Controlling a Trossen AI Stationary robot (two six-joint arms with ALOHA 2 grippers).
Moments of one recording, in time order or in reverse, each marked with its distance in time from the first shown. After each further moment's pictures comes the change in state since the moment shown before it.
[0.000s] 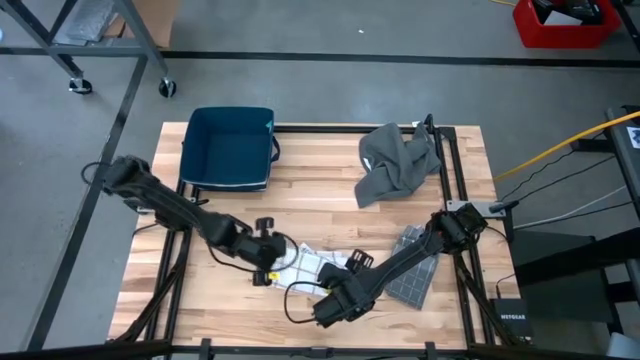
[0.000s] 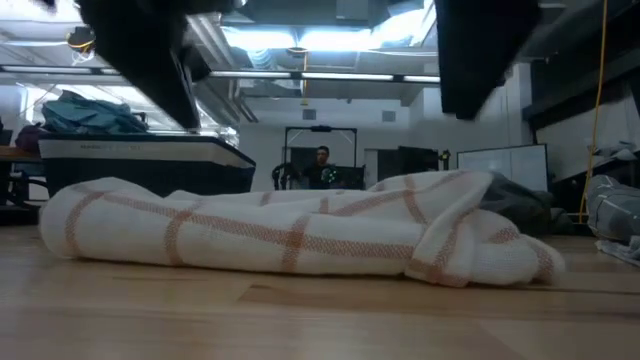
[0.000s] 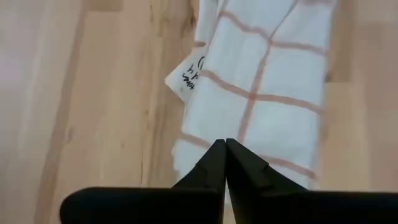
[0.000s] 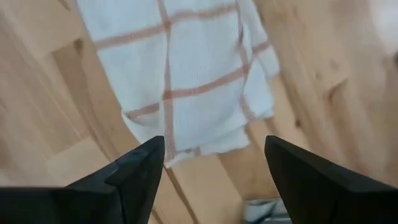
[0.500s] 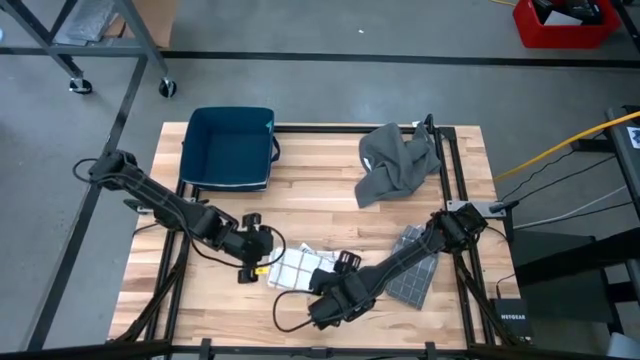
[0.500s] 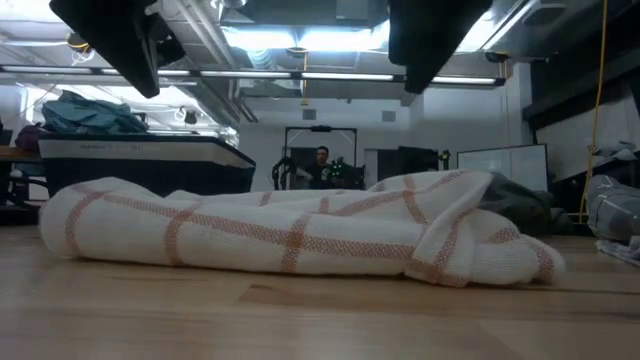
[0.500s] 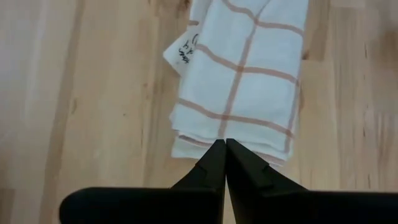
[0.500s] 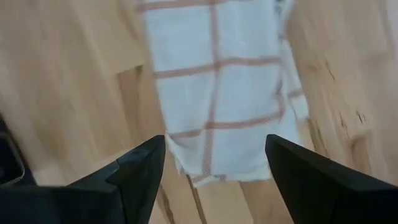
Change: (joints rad) left arm -0.016 -0.120 0.002 -0.140 0.049 -0.042; right arm -0.009 0.000 0.048 0.102 0.012 -0.147
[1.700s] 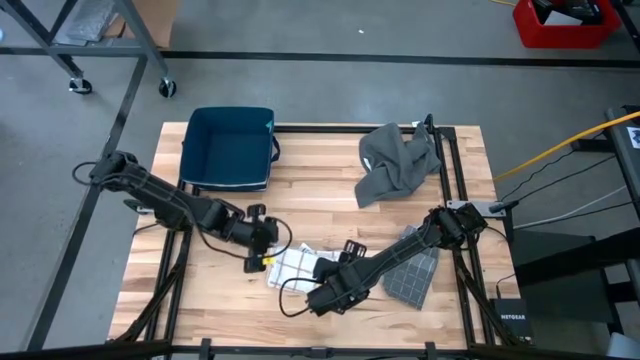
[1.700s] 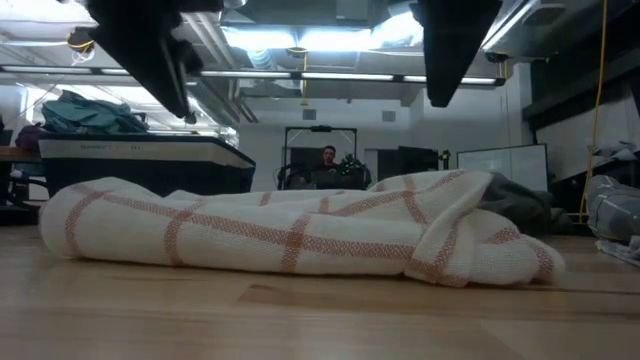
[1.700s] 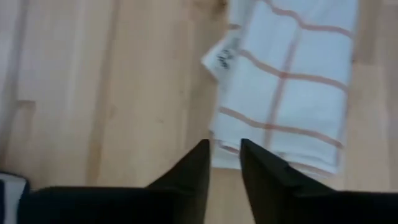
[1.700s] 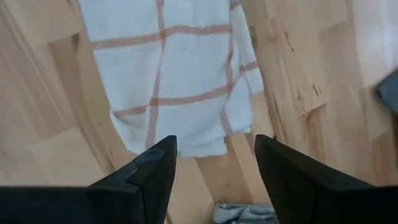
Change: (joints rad) left arm 0.105 0.015 0.000 -0.009 0.000 0.105; right arm -0.044 0.000 0.005 -0.154 -0.041 -0.042
